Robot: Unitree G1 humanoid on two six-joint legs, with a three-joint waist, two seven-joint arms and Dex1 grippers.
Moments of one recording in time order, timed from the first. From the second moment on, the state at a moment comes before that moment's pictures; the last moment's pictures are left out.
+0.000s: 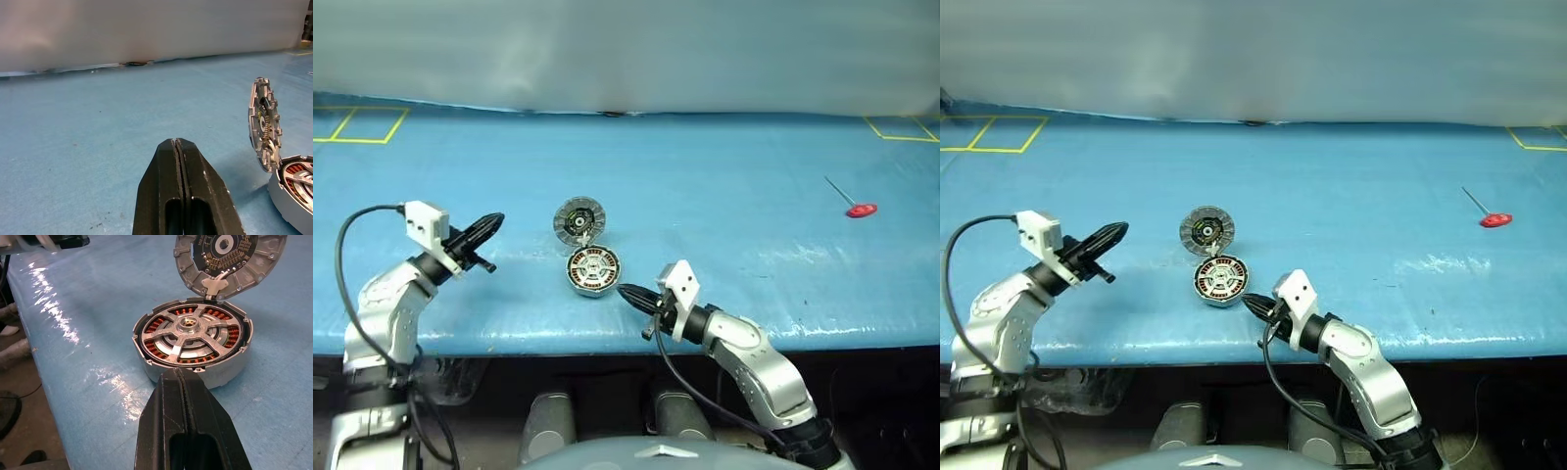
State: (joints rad) left arm -0.23 0.56 0.26 0.16 -0.51 0.28 -0.81; right arm 0.06 -0.28 0.27 -0.32 0.26 0.37 0.63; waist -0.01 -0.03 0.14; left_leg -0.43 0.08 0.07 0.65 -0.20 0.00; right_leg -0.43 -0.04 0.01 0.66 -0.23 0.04
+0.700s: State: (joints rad) left arm -0.70 0.50 0.04 0.68 -0.38 0.34 -1.10; right arm 0.19 -0.21 0.26 -0.24 0.20 0.14 0.52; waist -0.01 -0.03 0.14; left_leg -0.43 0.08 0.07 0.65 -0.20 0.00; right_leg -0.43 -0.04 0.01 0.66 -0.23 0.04
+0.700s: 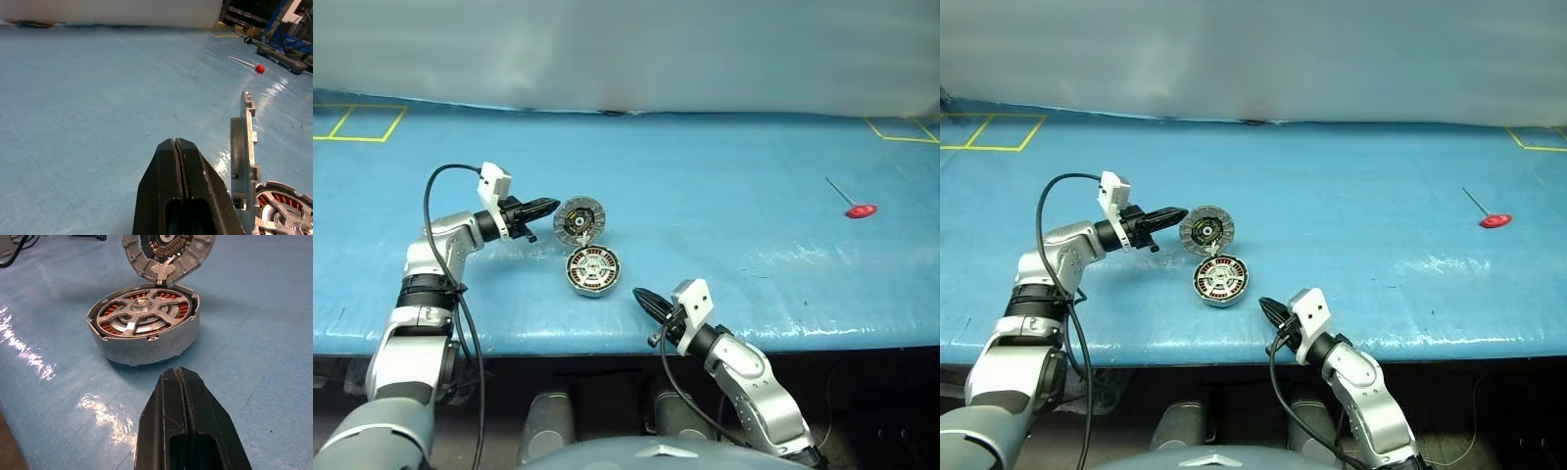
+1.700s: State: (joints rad) left arm -0.80 0.47 -0.13 0.72 -0.23 0.33 -1.40; right arm 0.16 -0.18 0.27 -0.21 0.17 0.14 0.48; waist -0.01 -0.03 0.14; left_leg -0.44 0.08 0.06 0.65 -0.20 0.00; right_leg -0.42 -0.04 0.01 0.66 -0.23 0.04
